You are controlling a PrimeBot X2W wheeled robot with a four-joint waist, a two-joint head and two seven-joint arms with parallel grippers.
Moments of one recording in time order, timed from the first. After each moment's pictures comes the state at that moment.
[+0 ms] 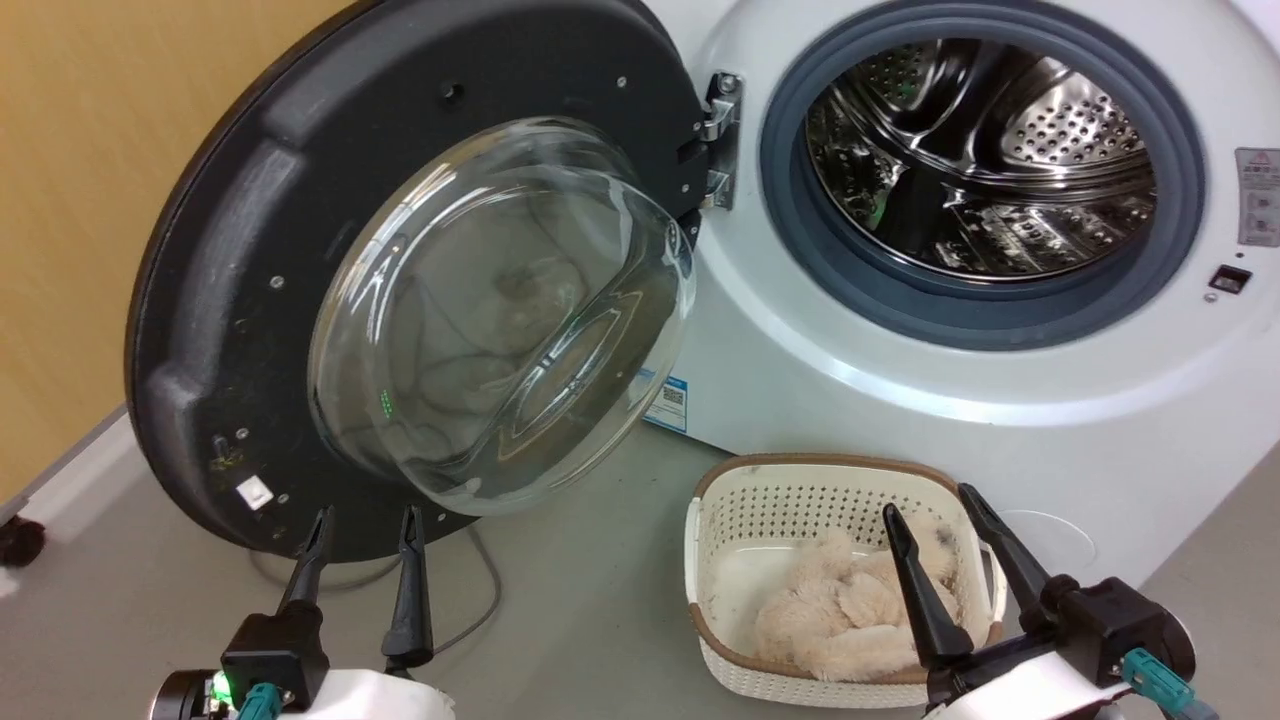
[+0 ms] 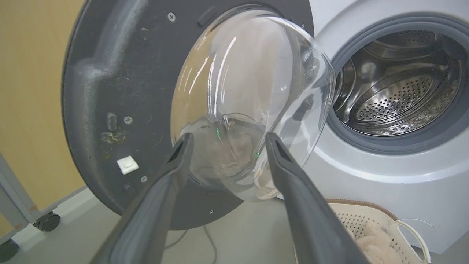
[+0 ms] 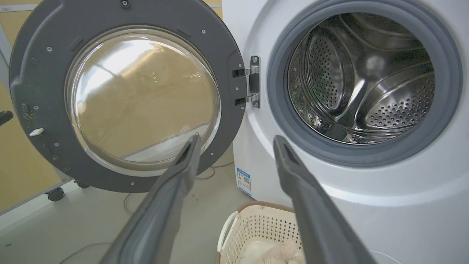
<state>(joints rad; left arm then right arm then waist) 0.05 0.05 -0.01 0.02 -0.09 0.02 -0.20 0.01 -0.06 0.12 0.06 0.13 0.13 -0.20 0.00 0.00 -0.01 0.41</state>
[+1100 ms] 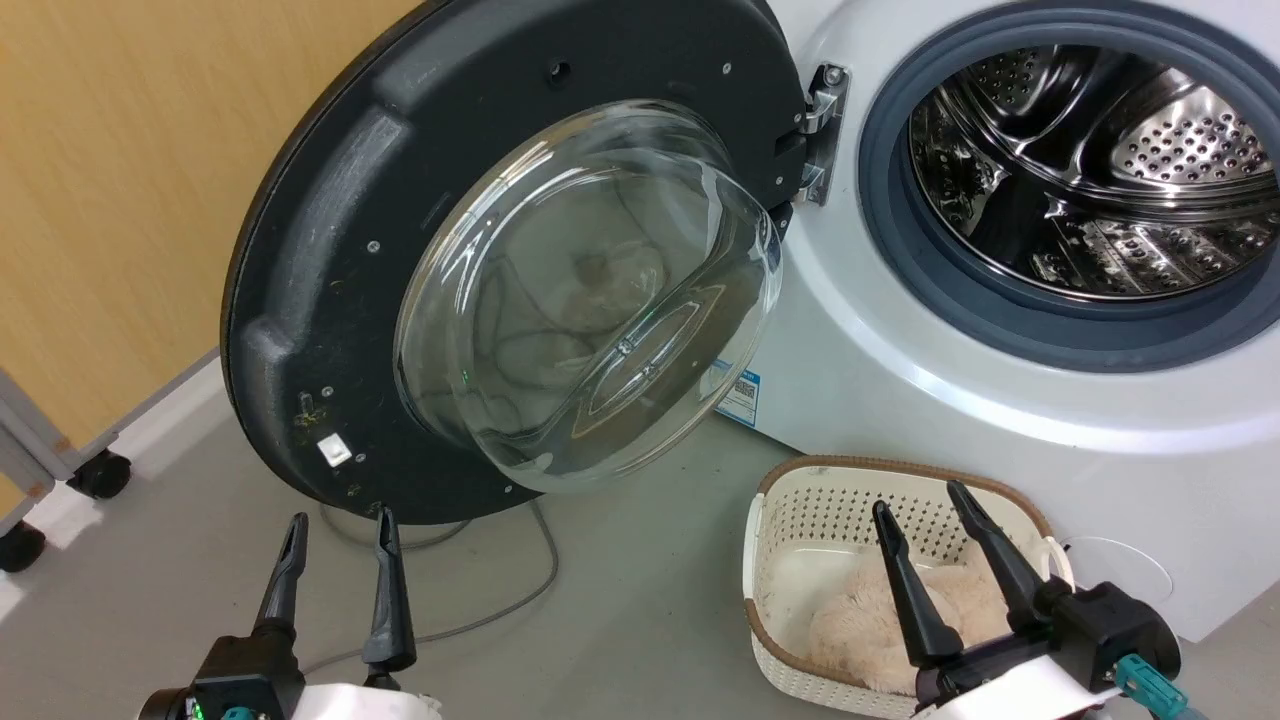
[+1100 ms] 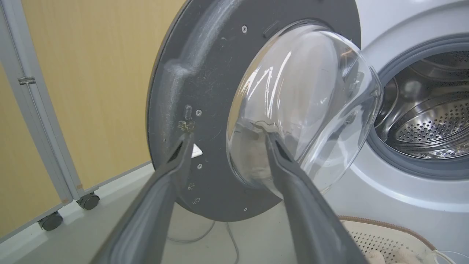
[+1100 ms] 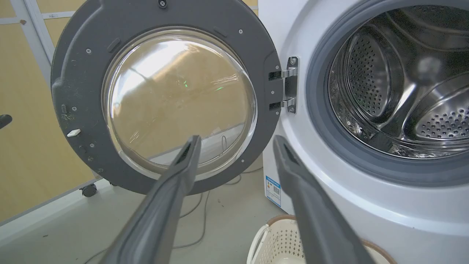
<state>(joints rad) 0.08 0.05 0.00 0.00 -0.13 0.05 -0.26 -0.01 -0.07 0.17 0.09 0.16 0.13 -0.26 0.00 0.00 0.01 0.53</state>
